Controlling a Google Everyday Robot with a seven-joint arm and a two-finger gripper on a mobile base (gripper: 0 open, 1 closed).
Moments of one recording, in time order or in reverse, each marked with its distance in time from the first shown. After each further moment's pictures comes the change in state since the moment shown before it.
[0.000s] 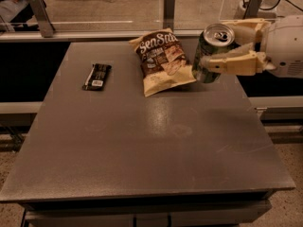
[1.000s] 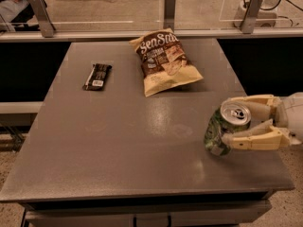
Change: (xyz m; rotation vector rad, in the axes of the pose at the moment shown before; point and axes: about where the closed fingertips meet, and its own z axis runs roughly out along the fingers) arm 0.084 0.110 -0.047 -0.246 0.014 0.171
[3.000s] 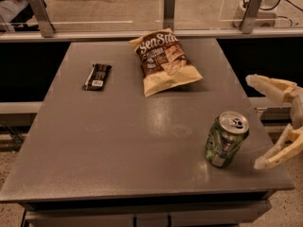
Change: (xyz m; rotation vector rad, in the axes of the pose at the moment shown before) arm 0.004 -0.016 -0.026 0.027 0.045 -0.072
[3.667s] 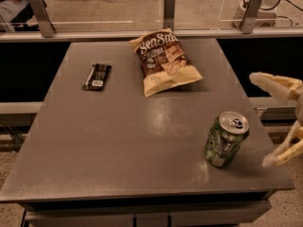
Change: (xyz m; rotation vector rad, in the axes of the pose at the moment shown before) arm -0.001 -0.005 -0.009 -0.026 -0.029 0.006
